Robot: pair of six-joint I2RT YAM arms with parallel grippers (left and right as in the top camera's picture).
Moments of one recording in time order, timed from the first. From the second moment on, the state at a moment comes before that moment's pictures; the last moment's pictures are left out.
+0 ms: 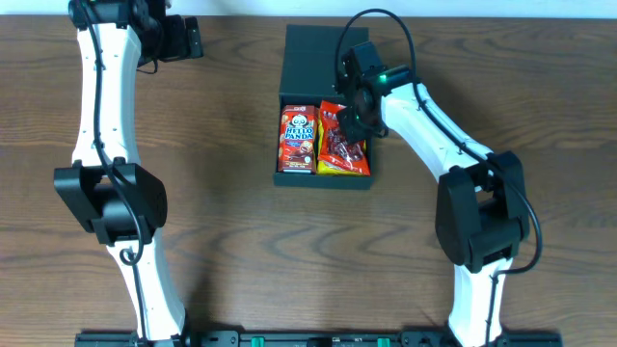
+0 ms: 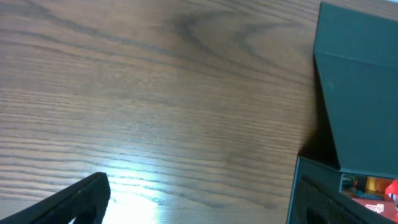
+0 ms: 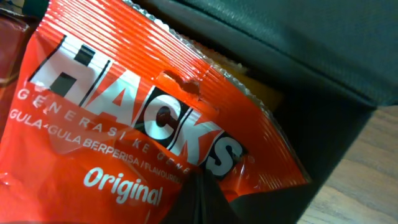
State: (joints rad) left arm 0.06 2.23 2.36 -1.26 0.15 -0.08; right arm 0.39 2.13 1.71 -0.90 0.00 0.00
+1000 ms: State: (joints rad) left arm 0.06 2.23 2.36 -1.26 0.15 -0.08; right arm 0.47 2.00 1.66 -1.10 -0.19 -0.05
